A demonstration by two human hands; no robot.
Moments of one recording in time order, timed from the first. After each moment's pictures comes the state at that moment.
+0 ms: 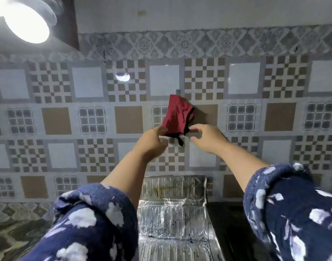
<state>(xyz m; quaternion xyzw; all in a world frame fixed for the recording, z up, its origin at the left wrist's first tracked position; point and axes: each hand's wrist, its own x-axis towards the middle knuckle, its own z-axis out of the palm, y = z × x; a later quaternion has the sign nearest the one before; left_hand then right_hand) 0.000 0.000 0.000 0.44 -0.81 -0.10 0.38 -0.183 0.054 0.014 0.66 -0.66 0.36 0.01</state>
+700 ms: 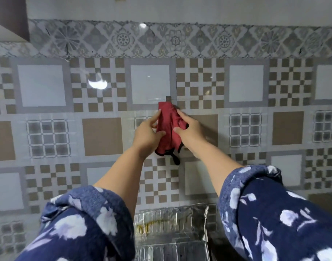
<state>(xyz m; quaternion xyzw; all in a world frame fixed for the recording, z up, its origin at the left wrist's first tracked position) -0.054 -0.120 0.037 0.33 -0.75 -0.25 0.51 -0.184 -0.088 0.037 0.55 -0.55 0.62 -0.10</state>
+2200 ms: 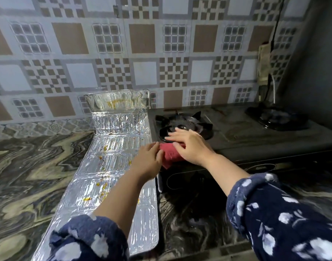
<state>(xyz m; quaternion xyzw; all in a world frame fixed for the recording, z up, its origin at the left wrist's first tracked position) -0.066 0.311 -0.218 0.47 -0.84 -0.21 0.18 -0.234 0.356 -0.189 0.71 -0.65 0.26 -0.04</state>
